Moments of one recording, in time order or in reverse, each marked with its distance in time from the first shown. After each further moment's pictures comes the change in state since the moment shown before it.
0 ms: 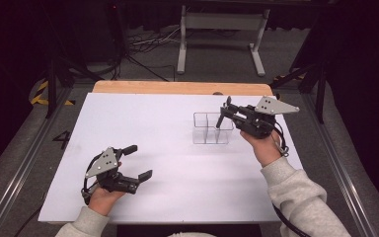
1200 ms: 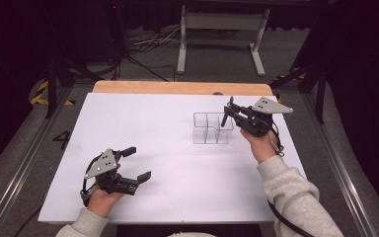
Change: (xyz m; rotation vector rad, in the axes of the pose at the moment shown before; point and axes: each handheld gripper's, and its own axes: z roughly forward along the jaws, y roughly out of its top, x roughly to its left) left arm 0.001 -0.004 -0.002 0.011 0.010 -0.023; right arm -0.023 -0.032 0.013 0.049 -0.113 0.044
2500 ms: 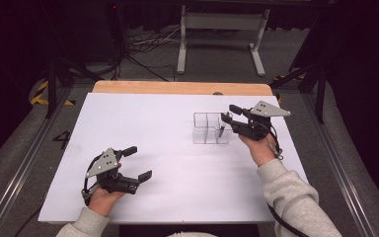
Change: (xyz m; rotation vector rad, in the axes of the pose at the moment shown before) left arm 0.002 0.000 0.005 0.001 -0.010 -0.009; right arm 0.002 -0.010 0.000 0.015 0.016 0.026
